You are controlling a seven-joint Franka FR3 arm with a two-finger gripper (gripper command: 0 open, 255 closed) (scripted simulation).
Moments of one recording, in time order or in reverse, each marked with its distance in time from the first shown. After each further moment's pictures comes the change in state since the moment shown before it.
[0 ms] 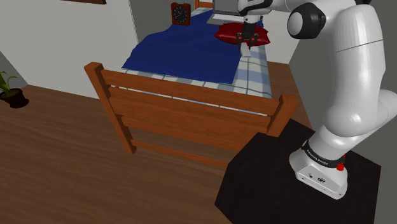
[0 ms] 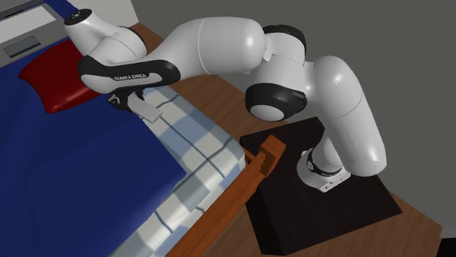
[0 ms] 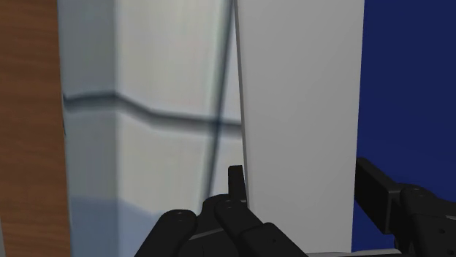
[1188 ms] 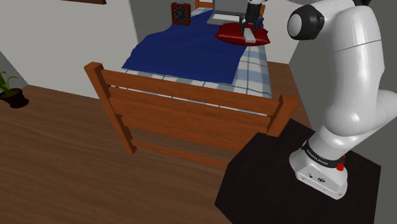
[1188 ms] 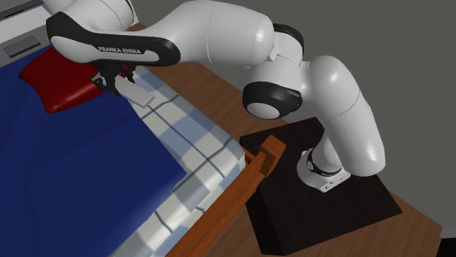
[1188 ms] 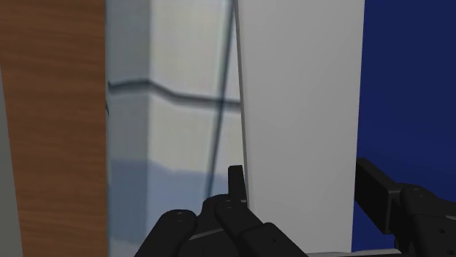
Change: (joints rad) arm -0.033 0.023 -0.001 0.284 -0.001 -0.258 0.013
